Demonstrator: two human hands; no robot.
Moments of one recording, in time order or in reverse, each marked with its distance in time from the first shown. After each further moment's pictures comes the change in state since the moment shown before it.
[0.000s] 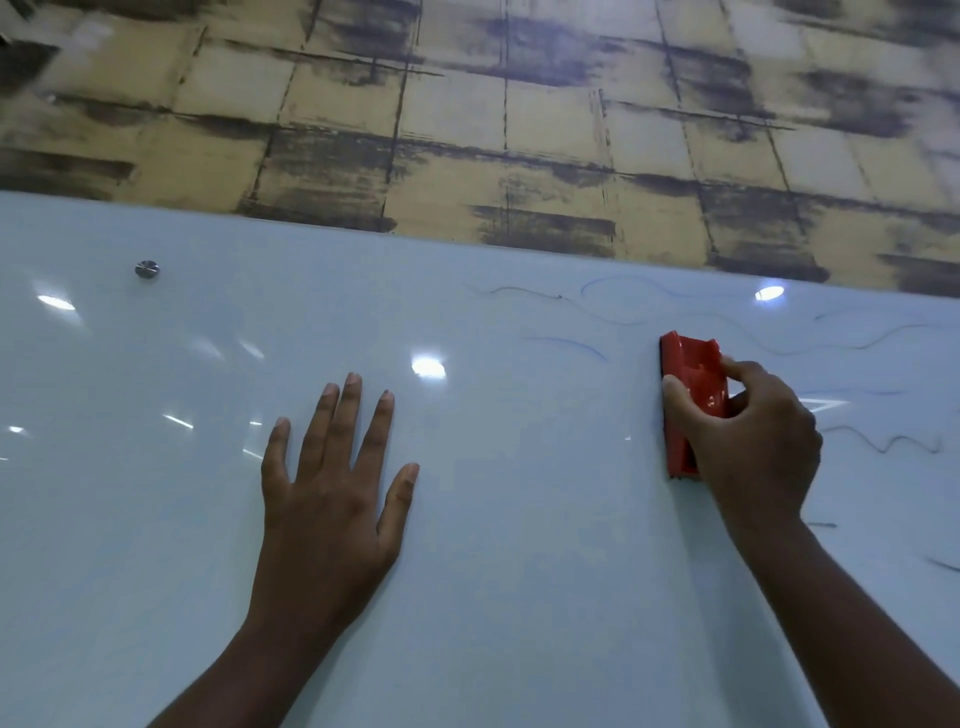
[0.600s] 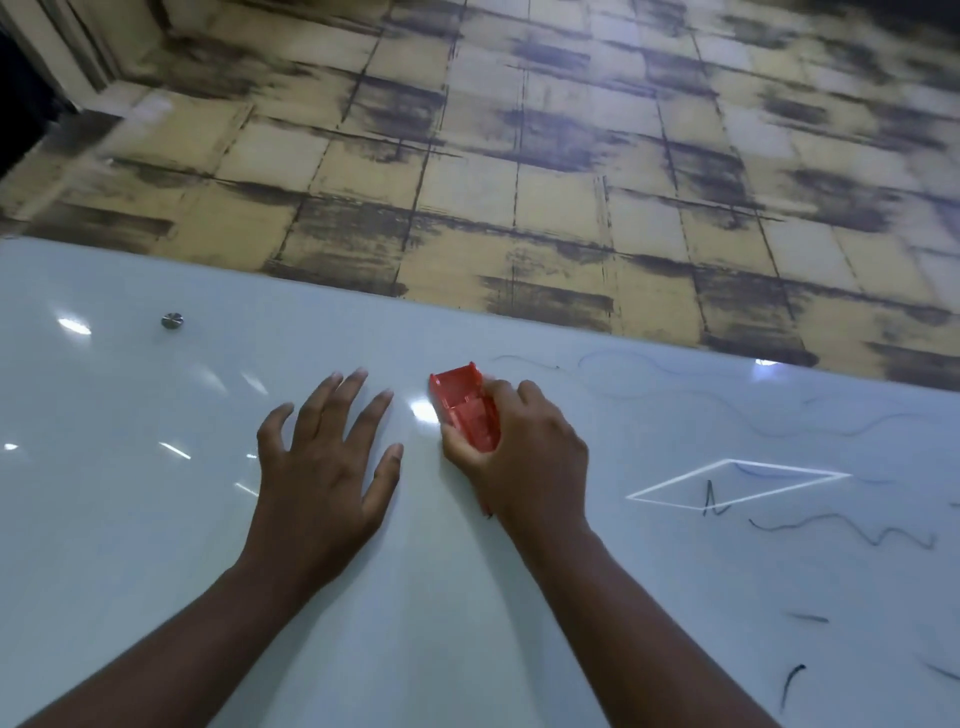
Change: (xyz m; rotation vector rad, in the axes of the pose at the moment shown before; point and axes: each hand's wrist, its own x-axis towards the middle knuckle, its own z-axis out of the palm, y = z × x) left_hand 0.069 -0.018 -0.001 0.012 0.073 0.007; right_hand -0.031 -0.133 0.074 0.022 -0.247 -0.468
